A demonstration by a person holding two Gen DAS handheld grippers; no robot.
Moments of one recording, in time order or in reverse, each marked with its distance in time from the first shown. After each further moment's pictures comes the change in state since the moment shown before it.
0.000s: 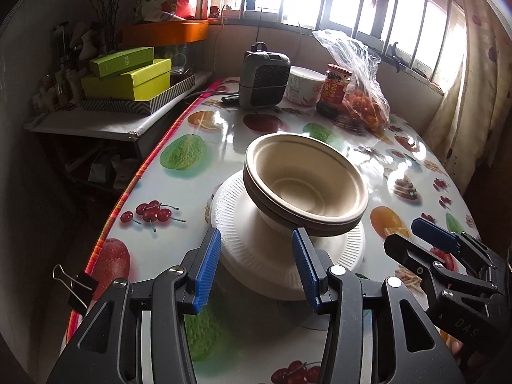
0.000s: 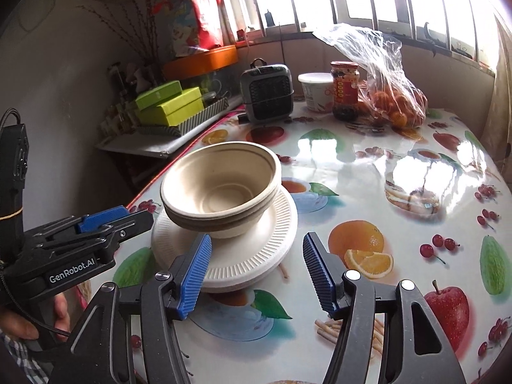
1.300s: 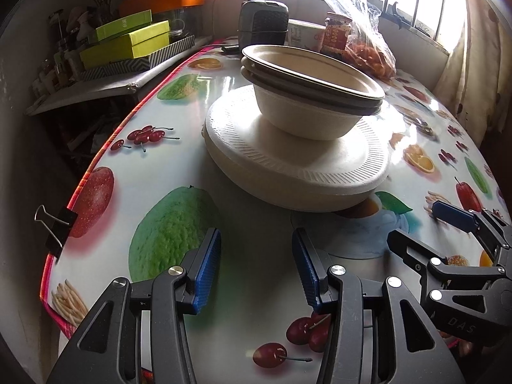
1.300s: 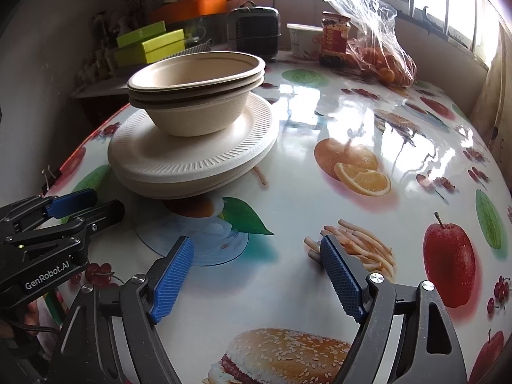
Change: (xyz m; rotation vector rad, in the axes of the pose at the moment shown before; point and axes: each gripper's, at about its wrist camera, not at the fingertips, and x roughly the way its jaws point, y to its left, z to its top) left arm 0.027 -0.007 -0.071 0.050 0.109 0.056; right arm 0.028 0.003 -0.067 -0.072 0.163 -0.144
